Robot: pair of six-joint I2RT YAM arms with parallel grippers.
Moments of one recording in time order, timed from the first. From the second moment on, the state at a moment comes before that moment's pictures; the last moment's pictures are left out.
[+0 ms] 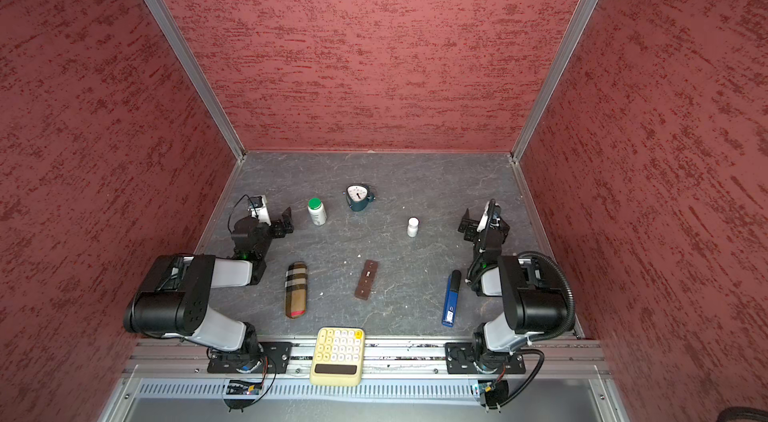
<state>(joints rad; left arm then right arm) 0.02 1.53 0.36 0.88 -0.04 -0.10 -0.03 1.55 0.26 1.13 0.17 0.11</state>
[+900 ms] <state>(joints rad) -0.05 1.04 0.94 -0.23 -0.18 -0.36 -0.03 1.04 0.79 0.00 0.18 0.57</state>
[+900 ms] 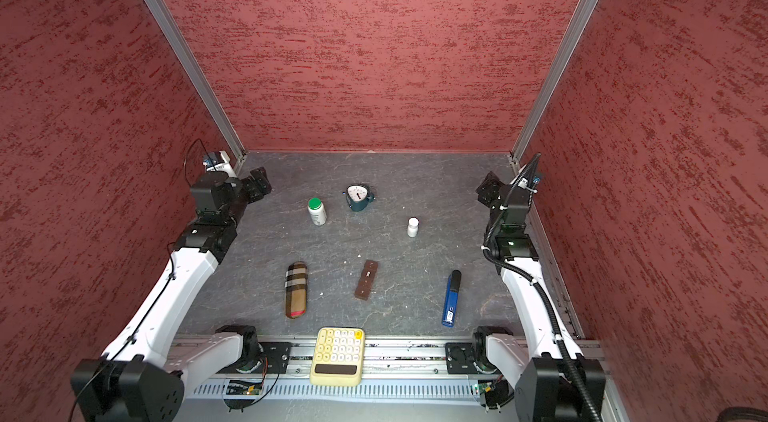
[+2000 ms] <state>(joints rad) -0.30 0.84 0.79 -0.75 0.02 -0.63 0.55 1.30 1.11 -0.76 -0.05 0.81</state>
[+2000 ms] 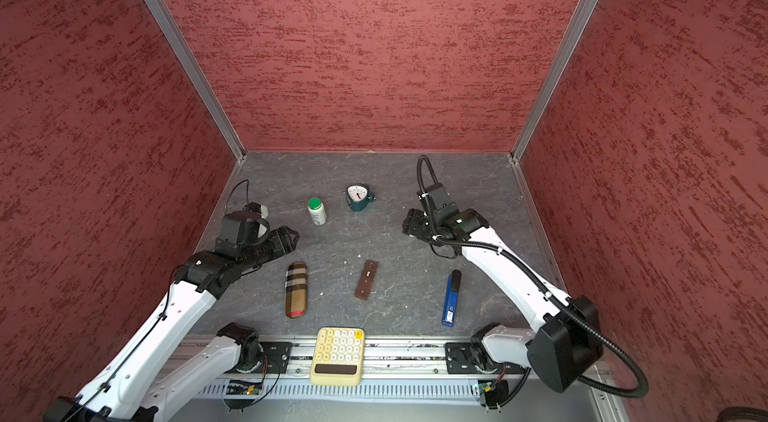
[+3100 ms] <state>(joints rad) -0.41 0.71 0.66 -0.79 0.12 -0.74 1.08 1.86 1.29 -0.83 0.03 1.28</state>
